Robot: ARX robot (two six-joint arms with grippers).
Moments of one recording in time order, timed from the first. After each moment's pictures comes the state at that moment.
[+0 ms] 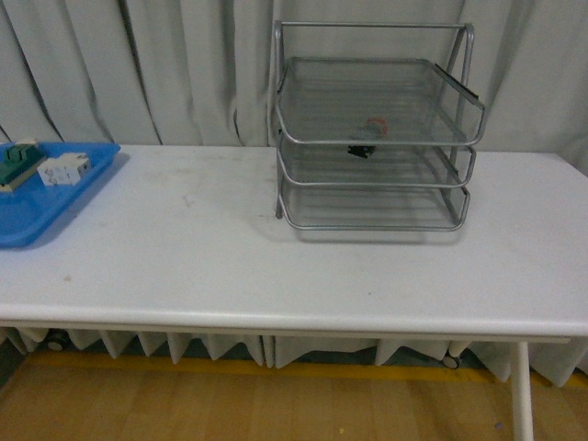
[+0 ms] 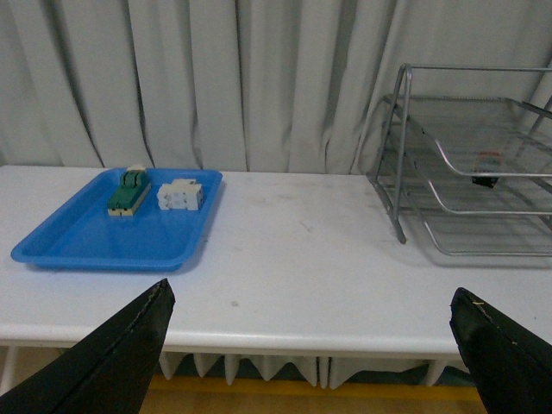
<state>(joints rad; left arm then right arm) 0.00 0.01 0.01 0.00 0.00 0.00 -0.01 0.49 0.05 0.43 0.01 0.01</state>
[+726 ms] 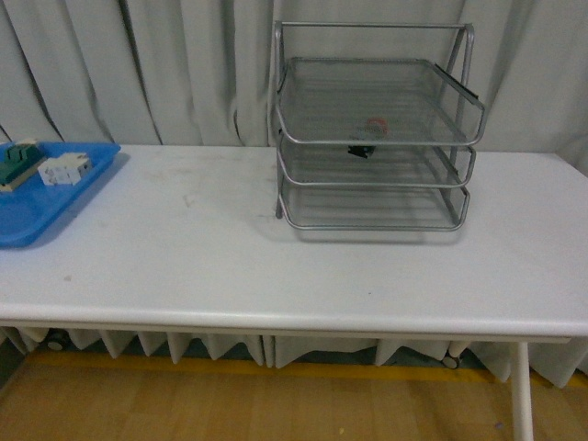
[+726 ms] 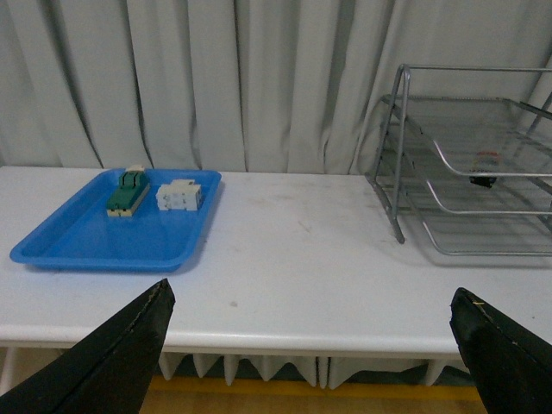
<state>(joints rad) 0.00 0.01 0.01 0.00 0.00 0.00 0.00 0.19 0.01 0.19 0.00 0.01</state>
